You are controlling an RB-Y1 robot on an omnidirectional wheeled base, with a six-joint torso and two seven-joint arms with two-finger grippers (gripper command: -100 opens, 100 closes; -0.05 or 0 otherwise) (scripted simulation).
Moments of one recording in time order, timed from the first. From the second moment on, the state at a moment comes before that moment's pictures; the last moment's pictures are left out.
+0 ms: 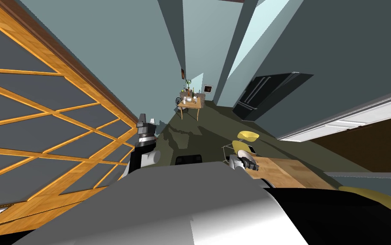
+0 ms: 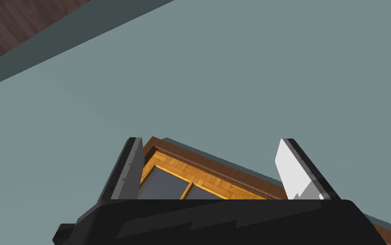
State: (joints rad) left arm 0.48 -0.03 -0.01 -2.24 0.06 -0.35 -0.12; right arm 0.10 -0.51 0.01 -0.72 1.07 1.13 -0.20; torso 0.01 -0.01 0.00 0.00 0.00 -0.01
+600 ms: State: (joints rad) left arm 0.48 -0.03 -0.01 -2.24 0.06 -0.35 -0.12; right arm 0.12 -0.52 0.02 -0.71 1.06 1.12 -0.22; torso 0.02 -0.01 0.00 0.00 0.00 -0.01
